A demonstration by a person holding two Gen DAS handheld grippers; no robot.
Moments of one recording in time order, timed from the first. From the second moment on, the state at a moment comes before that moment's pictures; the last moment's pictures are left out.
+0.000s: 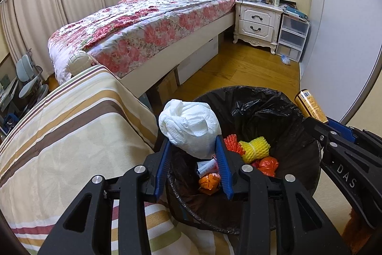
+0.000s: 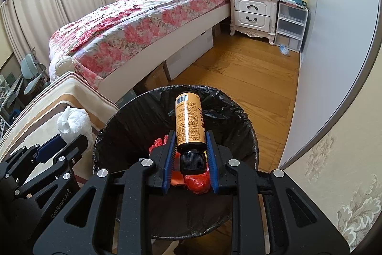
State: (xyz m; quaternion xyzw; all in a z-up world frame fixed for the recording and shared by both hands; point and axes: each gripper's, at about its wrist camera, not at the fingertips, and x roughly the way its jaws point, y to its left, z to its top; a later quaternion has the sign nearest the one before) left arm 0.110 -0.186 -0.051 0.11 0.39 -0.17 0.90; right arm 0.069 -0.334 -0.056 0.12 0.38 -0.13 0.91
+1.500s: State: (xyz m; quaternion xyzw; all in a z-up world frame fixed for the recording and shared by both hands) left arm 0.032 -0.090 -0.024 0.07 0.35 -0.10 0.93; right arm -0.009 -0.270 -0.032 0.09 0.36 -0.12 0.92
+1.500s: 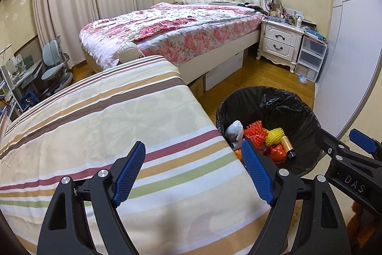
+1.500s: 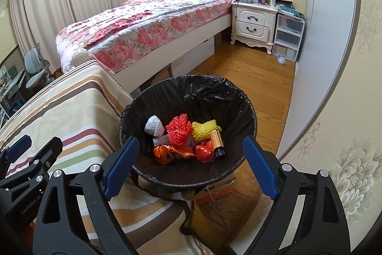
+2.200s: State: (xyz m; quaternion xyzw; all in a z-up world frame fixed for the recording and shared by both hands) left arm -0.013 -0.053 0.006 0.03 0.32 -0.08 0.94; right arm -0.057 -0.237 0.002 0.08 0.32 -0.09 0.94
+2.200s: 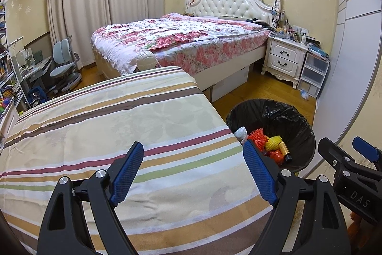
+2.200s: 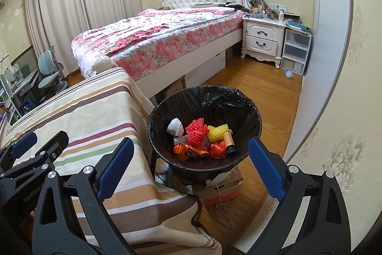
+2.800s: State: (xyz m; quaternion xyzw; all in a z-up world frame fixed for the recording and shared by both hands) left arm -0.021 -0.041 0.012 0.02 0.32 -0.08 0.95; right arm -0.067 -0.228 0.009 0.08 0.31 -0.09 0.94
